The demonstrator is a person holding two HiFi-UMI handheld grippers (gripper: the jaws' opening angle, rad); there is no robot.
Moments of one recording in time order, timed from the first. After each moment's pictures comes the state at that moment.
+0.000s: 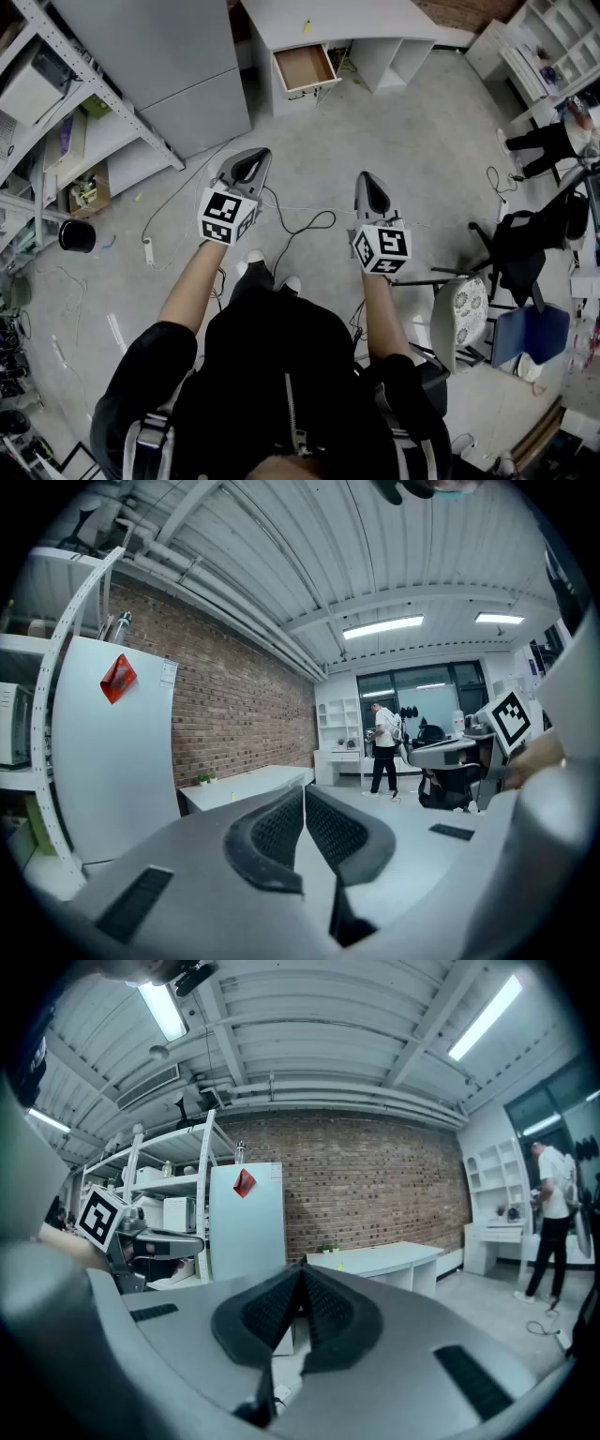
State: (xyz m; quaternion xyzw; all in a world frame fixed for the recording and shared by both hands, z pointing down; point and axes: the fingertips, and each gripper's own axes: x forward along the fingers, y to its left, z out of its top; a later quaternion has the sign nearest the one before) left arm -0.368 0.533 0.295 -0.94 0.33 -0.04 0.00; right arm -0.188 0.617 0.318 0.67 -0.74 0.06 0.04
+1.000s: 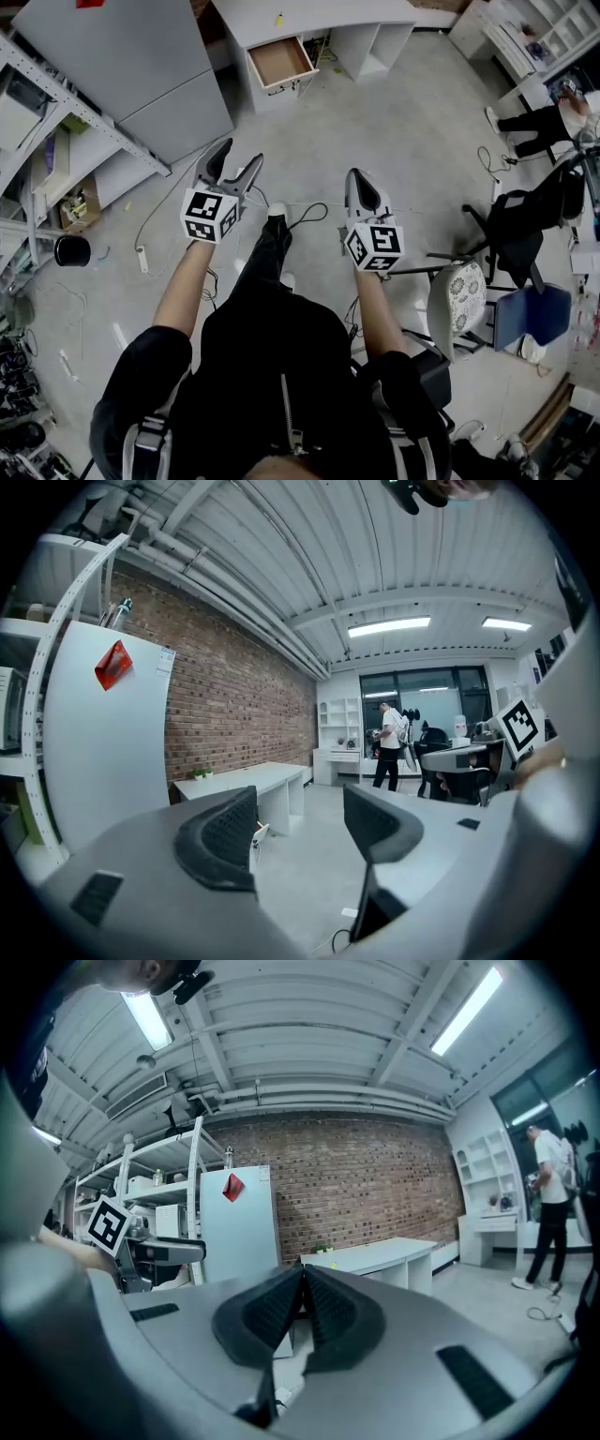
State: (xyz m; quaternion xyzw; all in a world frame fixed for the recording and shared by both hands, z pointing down) left arm -0.344 0.511 0.305 -0.94 0.33 -0.04 -0.02; right arm -0.153 0.618 0.330 0.68 -0.73 0.08 0.01
